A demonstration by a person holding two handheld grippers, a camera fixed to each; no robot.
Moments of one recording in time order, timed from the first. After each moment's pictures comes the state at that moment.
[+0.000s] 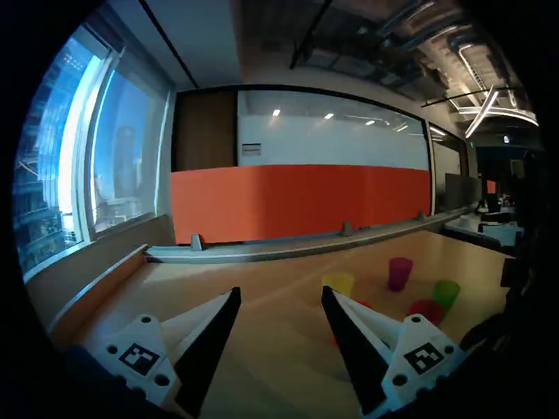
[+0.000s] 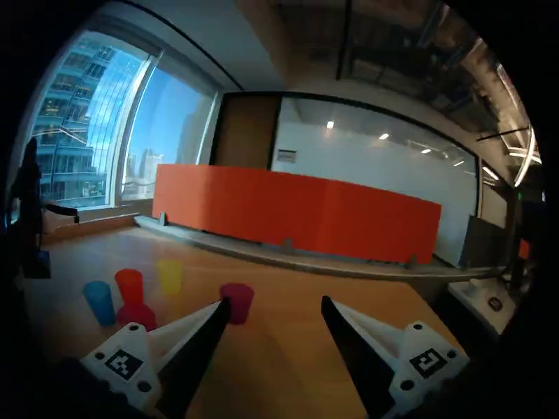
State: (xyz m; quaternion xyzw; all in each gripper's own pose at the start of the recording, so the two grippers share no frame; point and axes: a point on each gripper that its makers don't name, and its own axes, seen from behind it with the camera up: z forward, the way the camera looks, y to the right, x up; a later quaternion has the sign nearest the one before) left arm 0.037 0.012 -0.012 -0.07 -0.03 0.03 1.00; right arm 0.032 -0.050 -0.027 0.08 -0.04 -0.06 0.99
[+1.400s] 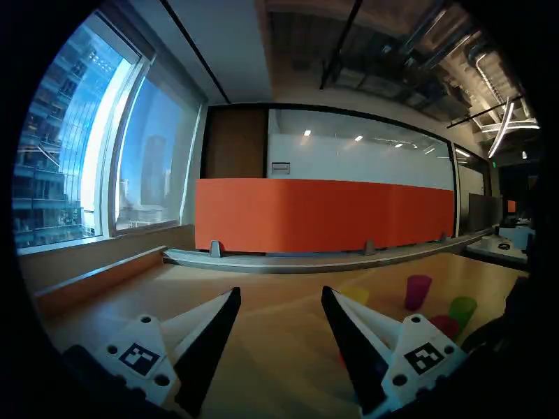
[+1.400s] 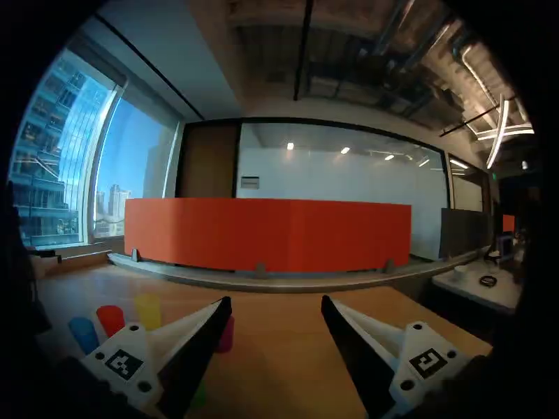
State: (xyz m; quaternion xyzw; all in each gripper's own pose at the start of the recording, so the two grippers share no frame) left arm 0.017 0.017 -0.007 0.00 0.02 0.00 1.00; right arm 0.039 -0.038 -0.012 0.02 0.02 0.00 1.00
